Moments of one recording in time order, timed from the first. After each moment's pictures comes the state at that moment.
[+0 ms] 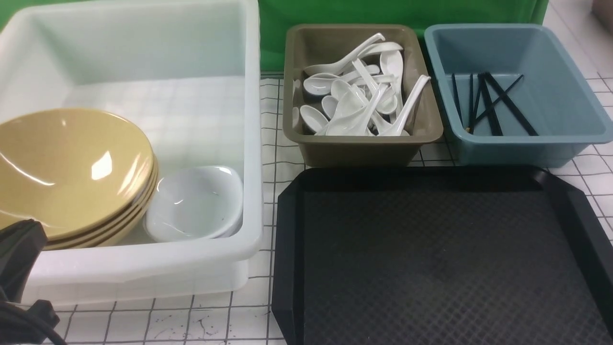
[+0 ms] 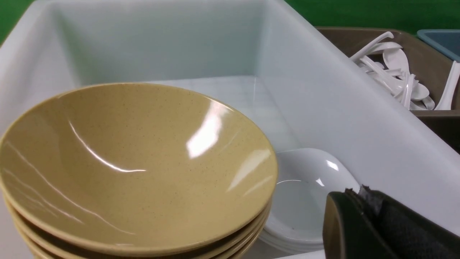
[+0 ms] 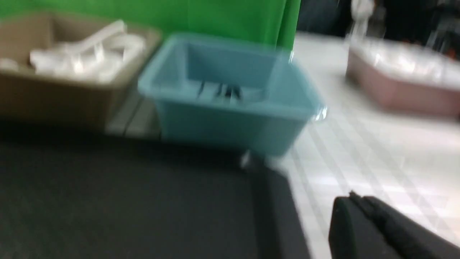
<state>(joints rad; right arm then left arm) -0.11 -0.01 0.03 0.15 0.23 -0.27 -0.13 0.30 -0.33 -0.07 0.35 0.01</state>
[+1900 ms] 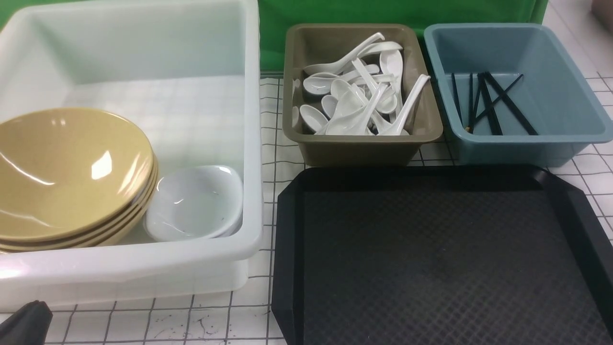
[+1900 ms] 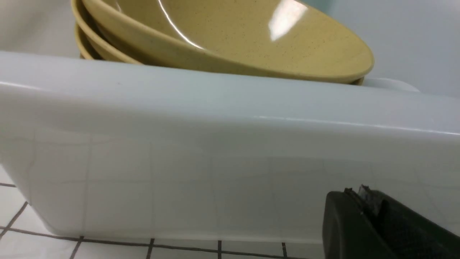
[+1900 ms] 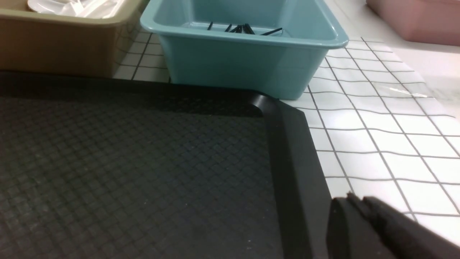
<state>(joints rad) -0.13 -0.01 0.03 0.15 0.33 -0.23 -0.02 -0.01 0.02 0.04 0.34 -0.19</state>
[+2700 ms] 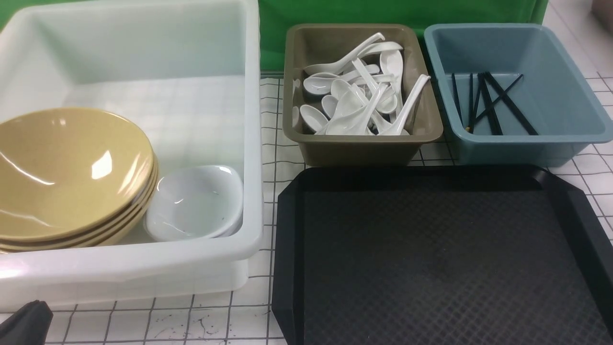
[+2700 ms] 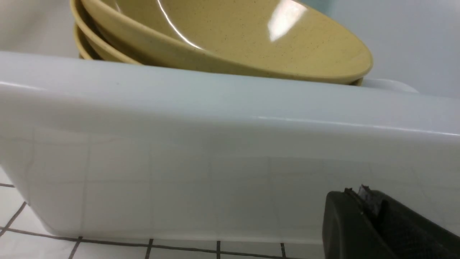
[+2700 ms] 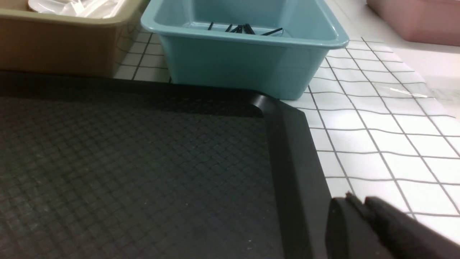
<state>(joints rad) -0.13 -0.01 0.03 0.15 0.33 -0.23 -0.02 -0.01 0.02 0.04 0.34 -0.19</state>
